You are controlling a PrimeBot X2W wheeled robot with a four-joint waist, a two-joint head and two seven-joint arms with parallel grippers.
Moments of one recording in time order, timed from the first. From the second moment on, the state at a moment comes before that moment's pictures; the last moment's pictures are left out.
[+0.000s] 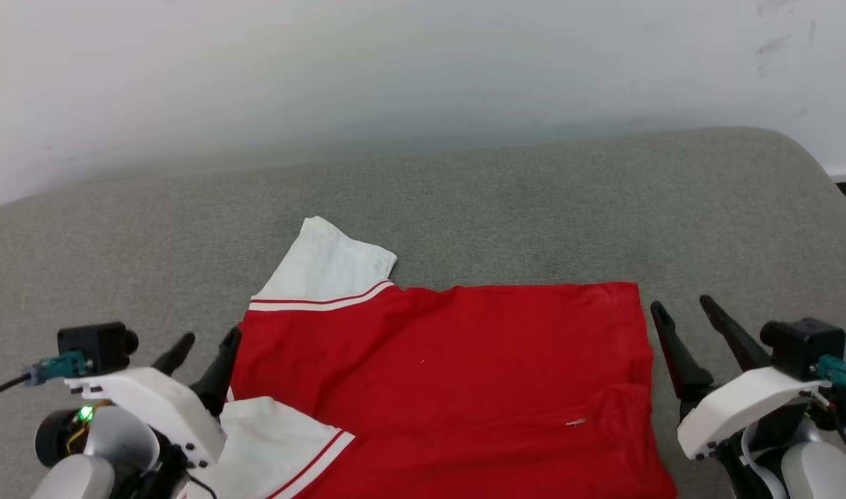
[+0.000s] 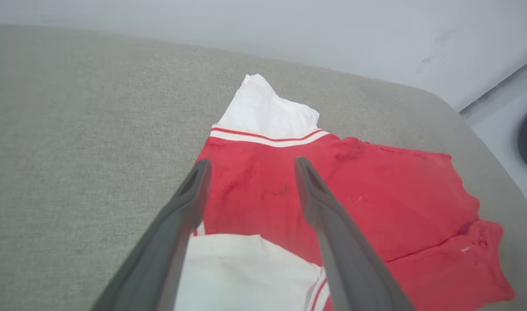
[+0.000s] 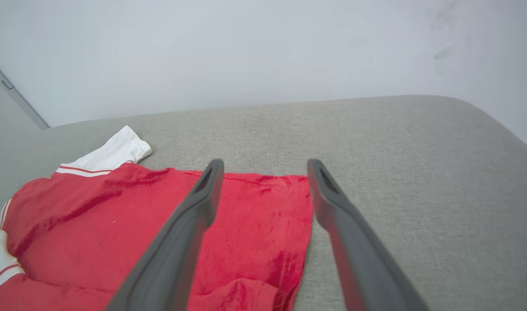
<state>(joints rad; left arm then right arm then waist) -0.09 0.51 -0.26 0.01 -0.85 0.11 0.19 -0.13 -0.20 0.10 0.18 0.35 0.13 0.02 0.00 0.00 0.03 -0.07</state>
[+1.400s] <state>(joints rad) -0.94 0.75 -0.40 0.50 -0.88 0.03 1.07 -0.32 -0.05 0.14 0.15 0.40 0.13 -0.10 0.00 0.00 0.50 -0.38</state>
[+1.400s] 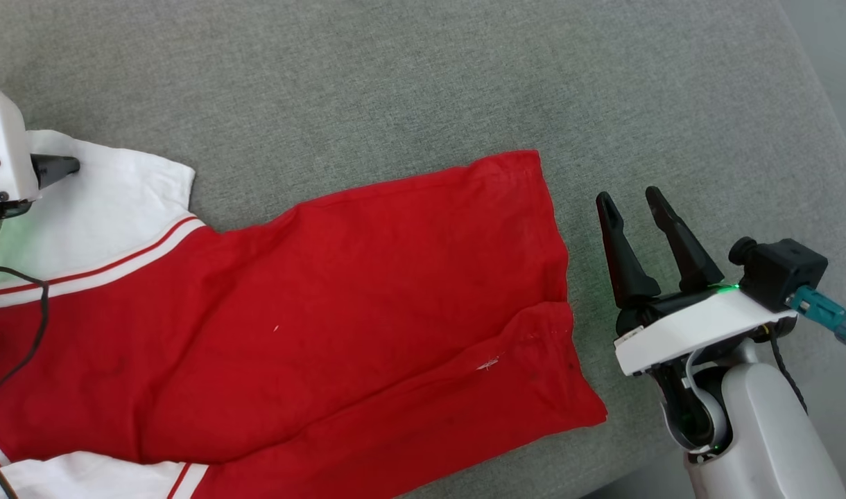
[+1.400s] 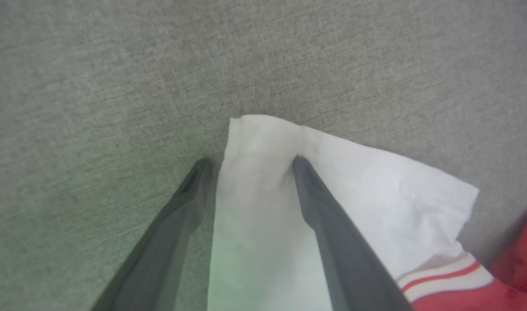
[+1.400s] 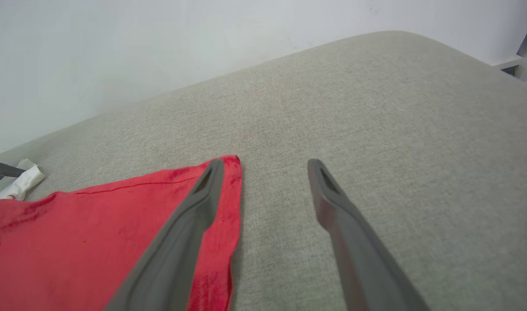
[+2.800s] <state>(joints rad) -0.90 0.50 -0.43 0.47 -0.88 -0.08 0.68 -0.81 -0.28 0.25 0.66 0.58 0.13 0.84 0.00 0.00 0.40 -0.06</state>
